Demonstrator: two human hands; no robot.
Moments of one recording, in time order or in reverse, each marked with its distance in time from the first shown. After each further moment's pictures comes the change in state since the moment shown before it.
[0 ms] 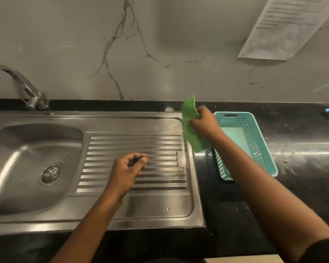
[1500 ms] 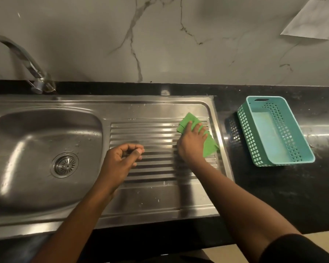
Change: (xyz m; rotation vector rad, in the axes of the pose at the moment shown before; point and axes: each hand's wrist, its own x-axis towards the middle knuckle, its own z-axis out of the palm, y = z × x) left_hand 0.035 -0.027 -0.132 0.020 -0.069 -0.010; right_hand -0.050 0.005 0.207 -0.611 -0.008 0.080
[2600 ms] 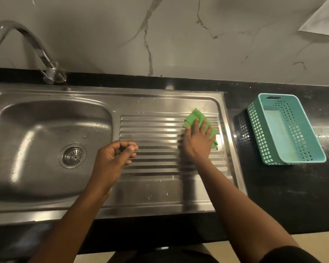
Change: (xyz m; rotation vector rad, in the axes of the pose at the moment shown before) left_hand -0.018 -0.008 -0.039 -0.056 0.122 -0.032; right_hand -0.015 -0.007 0.018 0.205 0.079 0.047
